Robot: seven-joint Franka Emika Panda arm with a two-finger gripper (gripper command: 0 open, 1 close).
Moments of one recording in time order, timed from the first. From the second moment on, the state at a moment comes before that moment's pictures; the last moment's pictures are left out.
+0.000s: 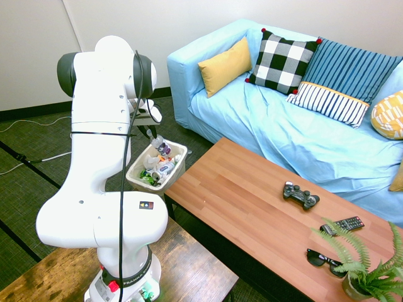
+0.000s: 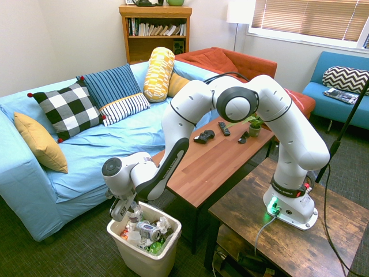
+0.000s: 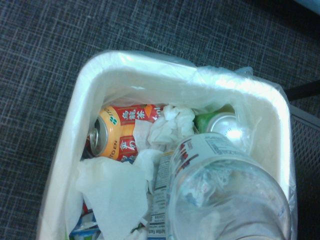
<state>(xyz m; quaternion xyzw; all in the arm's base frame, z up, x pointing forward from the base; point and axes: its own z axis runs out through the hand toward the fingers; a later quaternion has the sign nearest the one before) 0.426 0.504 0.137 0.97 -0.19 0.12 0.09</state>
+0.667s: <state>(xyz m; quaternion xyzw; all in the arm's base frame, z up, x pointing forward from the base) 0.439 0.499 0.142 0.97 -0.20 0.12 0.09</state>
